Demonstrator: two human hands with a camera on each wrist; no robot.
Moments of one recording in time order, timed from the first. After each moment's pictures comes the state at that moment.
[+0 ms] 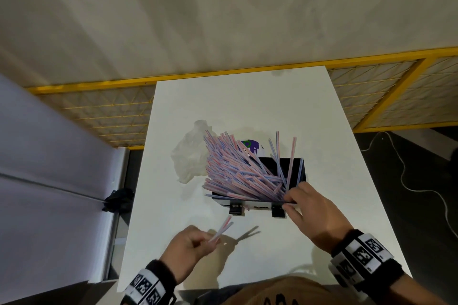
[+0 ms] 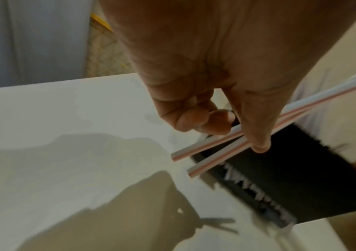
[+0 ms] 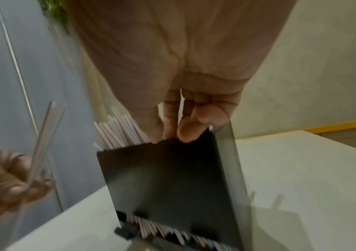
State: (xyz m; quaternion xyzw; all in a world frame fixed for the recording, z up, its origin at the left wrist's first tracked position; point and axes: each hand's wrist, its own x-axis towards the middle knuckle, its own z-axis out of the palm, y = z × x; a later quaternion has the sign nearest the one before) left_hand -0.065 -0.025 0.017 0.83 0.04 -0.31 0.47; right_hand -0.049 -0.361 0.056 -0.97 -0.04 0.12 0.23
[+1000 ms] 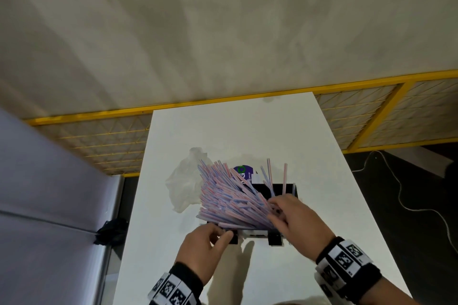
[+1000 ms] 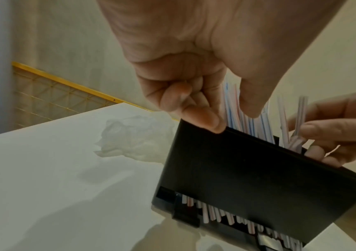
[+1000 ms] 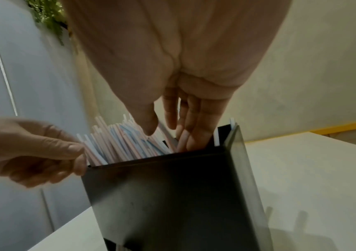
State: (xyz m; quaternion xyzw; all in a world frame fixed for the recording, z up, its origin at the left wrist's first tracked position) left_hand -0.017 -0.084 0.038 0.92 -0.02 -0.15 0.37; right_hand -0.020 -0.361 0.044 -0.94 -0.05 0.08 0.33
